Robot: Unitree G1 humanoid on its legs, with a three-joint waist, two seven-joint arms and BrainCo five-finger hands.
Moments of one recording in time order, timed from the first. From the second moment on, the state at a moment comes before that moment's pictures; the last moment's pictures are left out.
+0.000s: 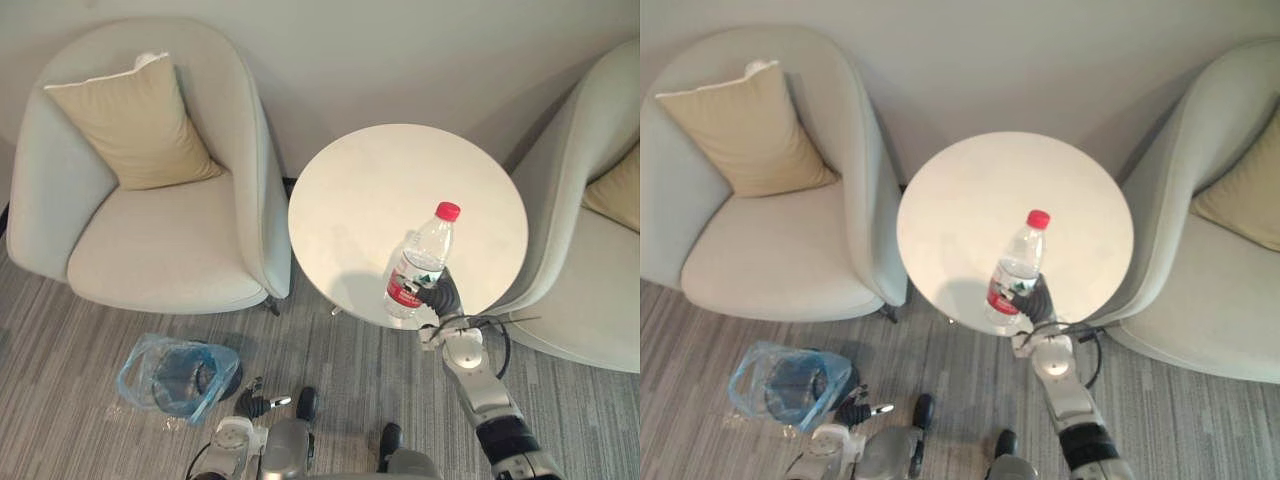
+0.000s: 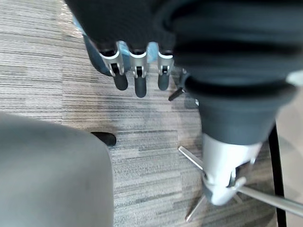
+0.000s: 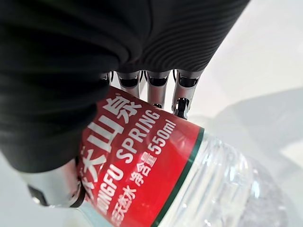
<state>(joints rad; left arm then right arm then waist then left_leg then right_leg) -0.02 0.10 -0.06 1.00 0.06 -0.12 0.05 -0.05 -0.24 0.12 0.19 -0.04 -0.18 -0.17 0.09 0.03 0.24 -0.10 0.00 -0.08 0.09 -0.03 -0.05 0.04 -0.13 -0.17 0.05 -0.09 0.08</state>
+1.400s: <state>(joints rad) 0.01 0.04 -0.33 1.02 0.18 -0.12 0.04 -0.07 -0.30 0.06 0.07 -0.24 -0.18 -0.24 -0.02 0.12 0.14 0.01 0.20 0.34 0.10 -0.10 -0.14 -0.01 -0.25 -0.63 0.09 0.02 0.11</state>
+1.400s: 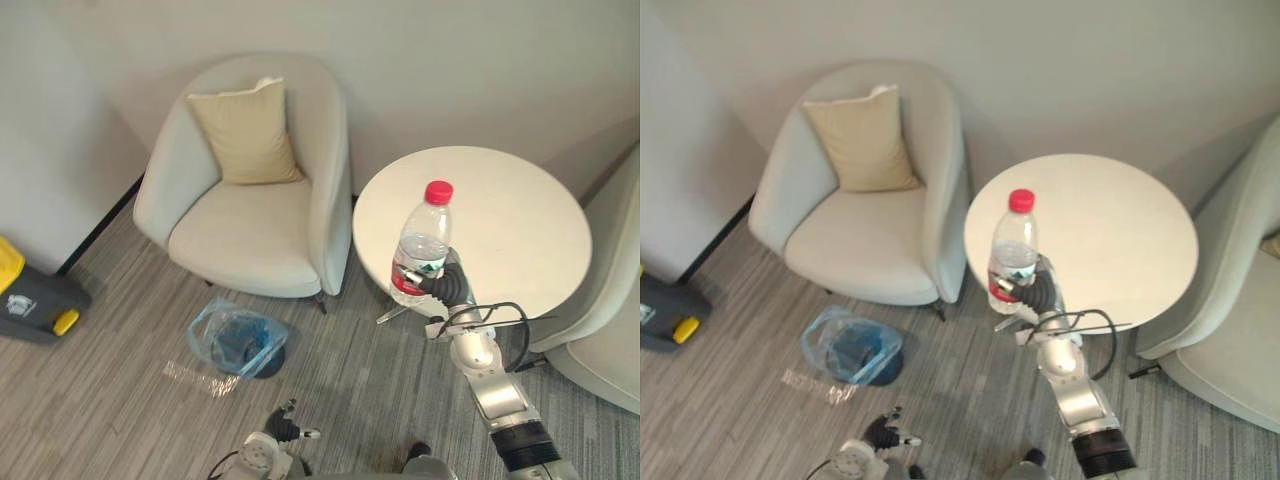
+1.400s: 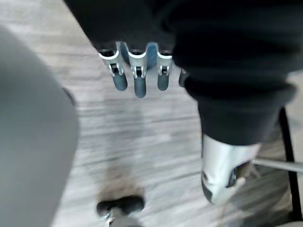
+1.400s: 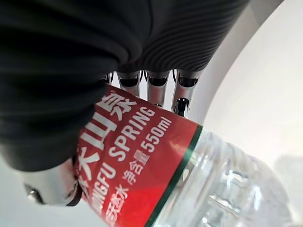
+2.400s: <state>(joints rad) 0.03 0.10 -0.17 1.01 0.15 -0.12 0.06 0.15 -0.17 0.01 0.09 -0.20 -0.15 -0.18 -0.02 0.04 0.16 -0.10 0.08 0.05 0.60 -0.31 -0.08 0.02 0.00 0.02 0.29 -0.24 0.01</state>
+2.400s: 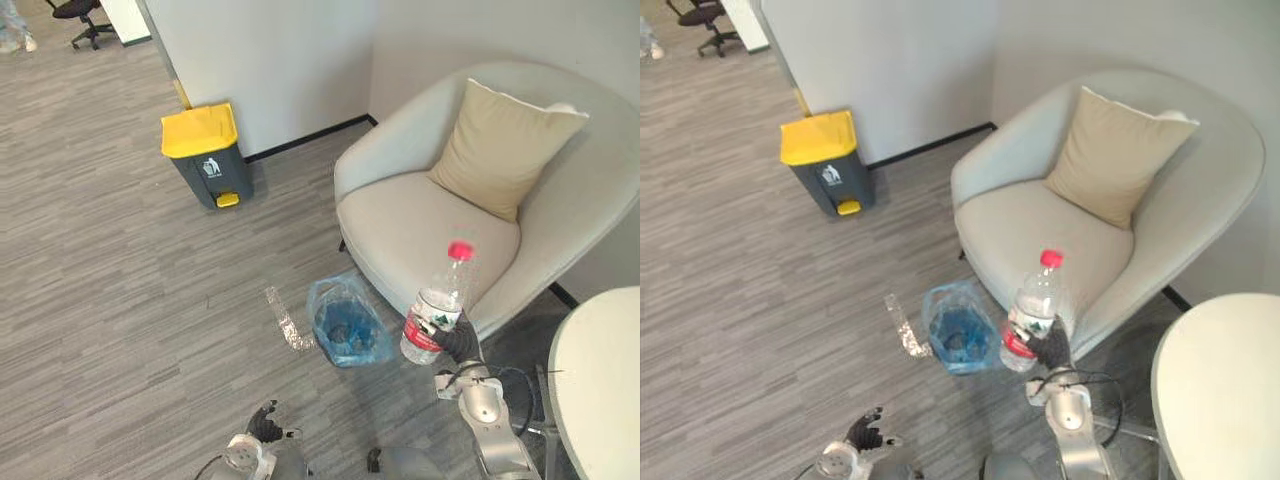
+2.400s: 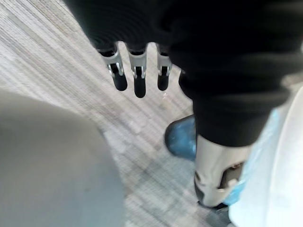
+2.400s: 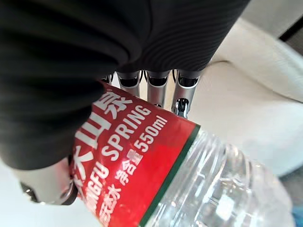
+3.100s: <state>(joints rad) 0.01 0.11 -0.16 0.99 0.16 -0.12 0.06 0.13 -0.16 0.10 0.21 -0.20 -0.15 -0.17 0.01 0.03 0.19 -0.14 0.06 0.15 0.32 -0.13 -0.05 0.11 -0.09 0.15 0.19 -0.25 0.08</state>
